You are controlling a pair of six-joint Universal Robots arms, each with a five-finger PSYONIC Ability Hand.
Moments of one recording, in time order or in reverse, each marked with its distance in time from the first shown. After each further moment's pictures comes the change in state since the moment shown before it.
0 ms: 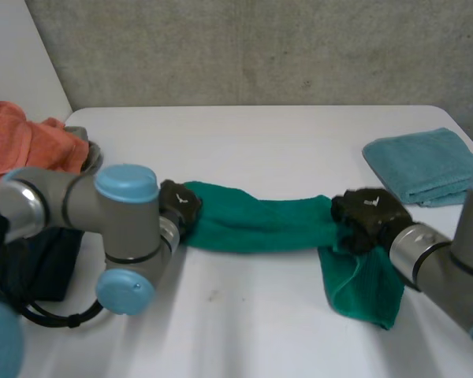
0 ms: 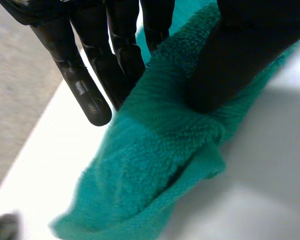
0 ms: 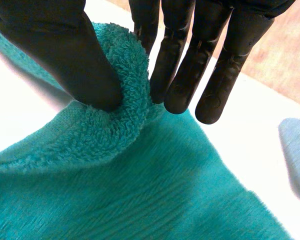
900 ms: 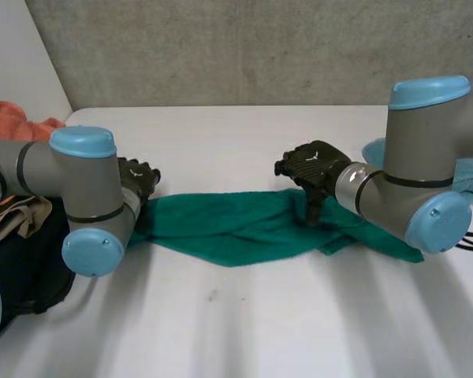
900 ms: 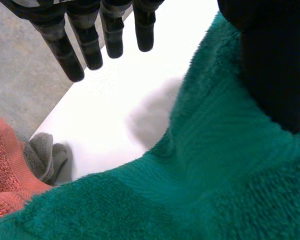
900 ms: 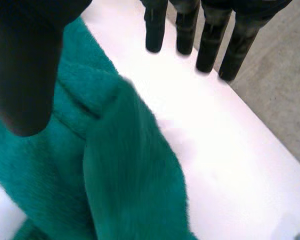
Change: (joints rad) left arm 0.138 -0.001 0.120 -0.131 -0.059 -0.119; right arm 0.155 0.386 -0.754 0.393 -0.020 -0.236; left_hand -0.871 -0.940 -0.935 -0.960 -0.895; right_hand -0.655 -0.808 -0.812 -0.804 -0.759
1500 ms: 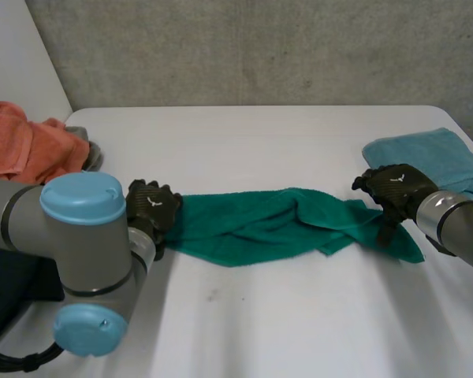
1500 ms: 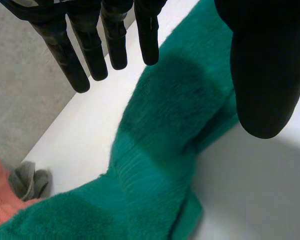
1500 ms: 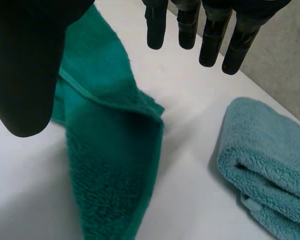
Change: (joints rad) left arm -0.140 0.255 -0.411 0.196 -0.029 -0.026; right arm -0.283 -0.235 0.493 -0.212 0.007 0.001; left_hand 0.137 0.124 0.124 0.133 0.133; right_hand -0.083 -0.129 -0.138 -0.151 -0.142
